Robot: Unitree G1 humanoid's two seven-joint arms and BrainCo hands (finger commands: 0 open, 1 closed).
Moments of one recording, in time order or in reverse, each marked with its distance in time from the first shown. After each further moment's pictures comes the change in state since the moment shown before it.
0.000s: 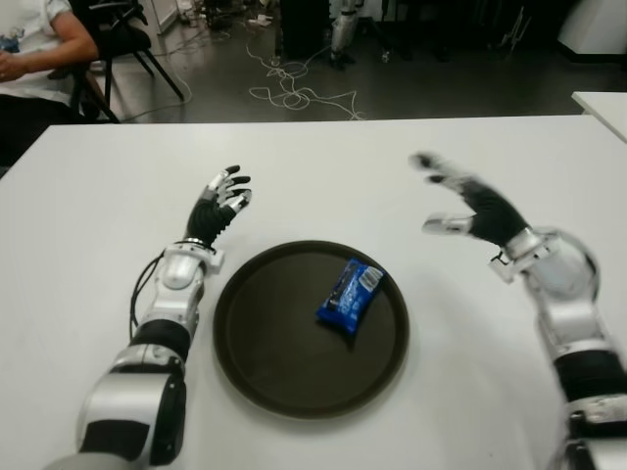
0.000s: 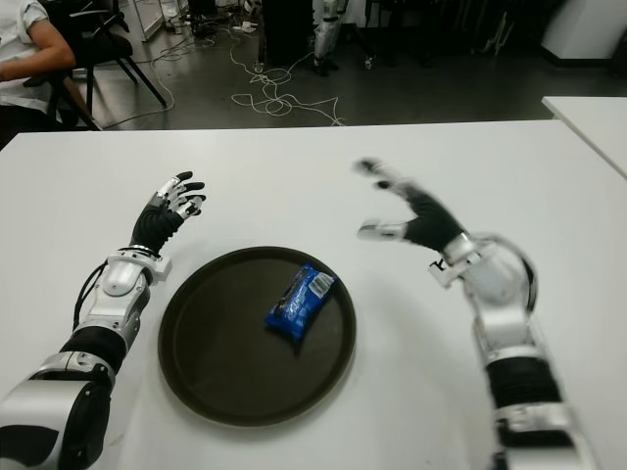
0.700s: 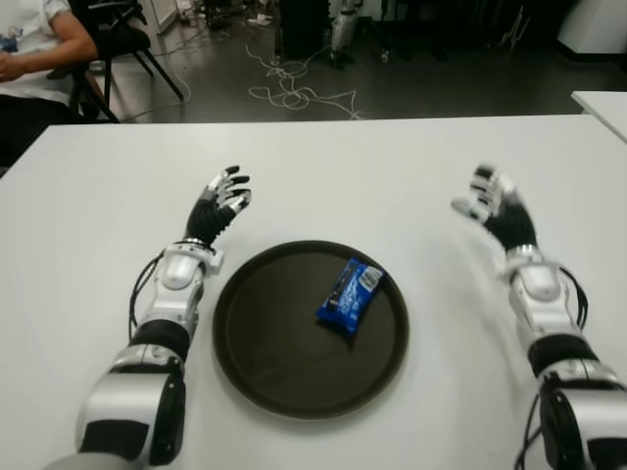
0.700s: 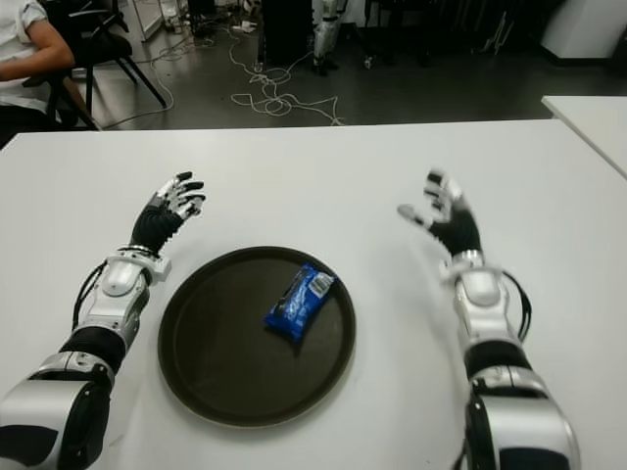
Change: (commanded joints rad) left arm -0.007 0.006 0.000 0.014 0.002 -0.005 -0.009; right arm -0.239 0.035 -0.040 0.472 -0.093 -0.041 -0.323
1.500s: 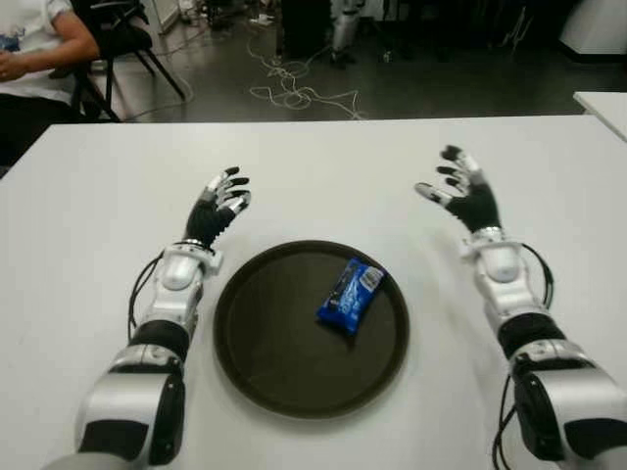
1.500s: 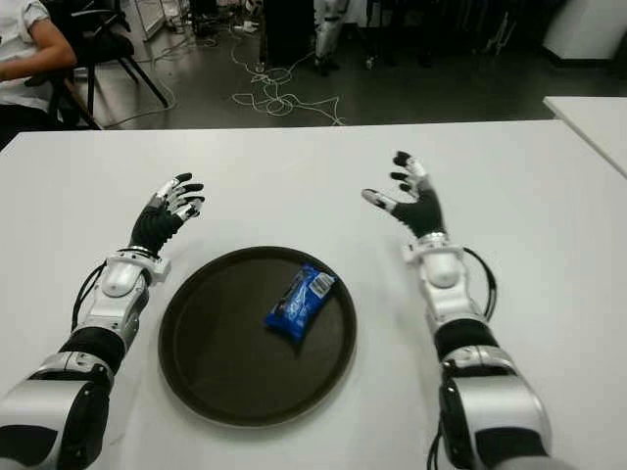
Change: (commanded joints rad) left arm 0.000 0.000 -0.005 0.001 0.010 -0.002 0.013; right arm -0.086 0.076 0.096 0.083 -0.154 -0.004 -0.135
